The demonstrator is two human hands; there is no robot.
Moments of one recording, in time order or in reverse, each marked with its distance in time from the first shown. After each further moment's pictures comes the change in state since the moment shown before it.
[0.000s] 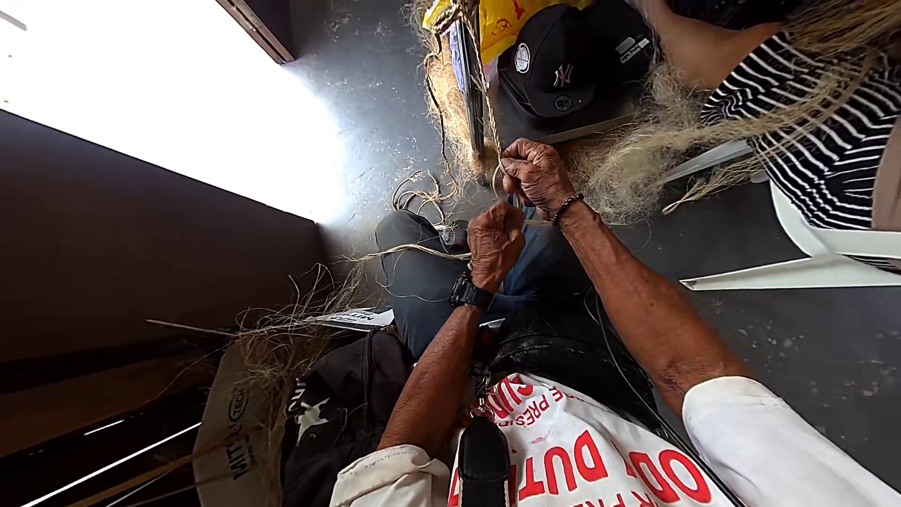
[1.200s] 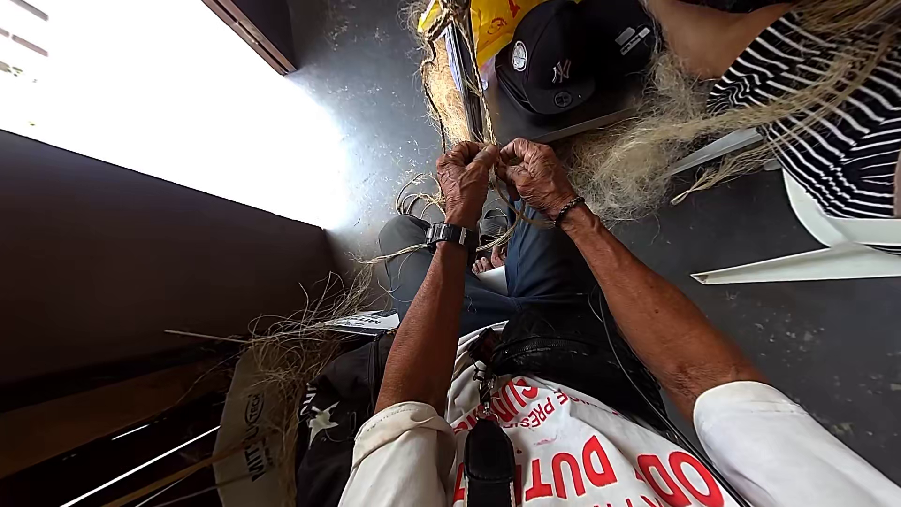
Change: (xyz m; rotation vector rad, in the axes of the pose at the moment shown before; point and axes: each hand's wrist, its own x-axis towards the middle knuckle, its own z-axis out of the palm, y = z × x) left_hand 0.108 -0.013 -0.017 -0.527 0.127 -0.310; right_hand 0.000 -0.001 -0.004 -0.242 -0.034 -0.165
